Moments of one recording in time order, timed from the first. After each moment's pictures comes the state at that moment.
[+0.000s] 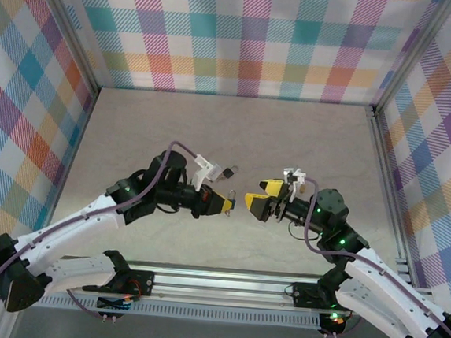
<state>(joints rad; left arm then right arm) -0.79 1.08 0.94 -0.47 0.58 -0.37 0.67 0.71 0.49 0.14 -0.43 0.53</state>
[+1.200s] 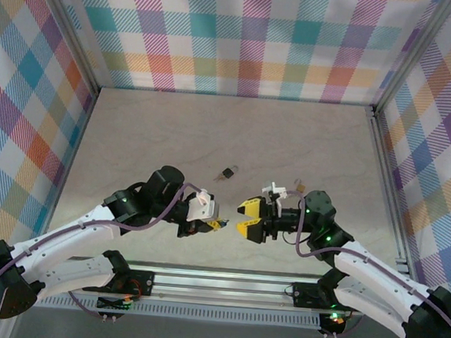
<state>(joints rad) -0.82 0.96 0.76 -0.44 0.60 0.47 0.72 0.87 0.39 0.41 -0.87 0.46</state>
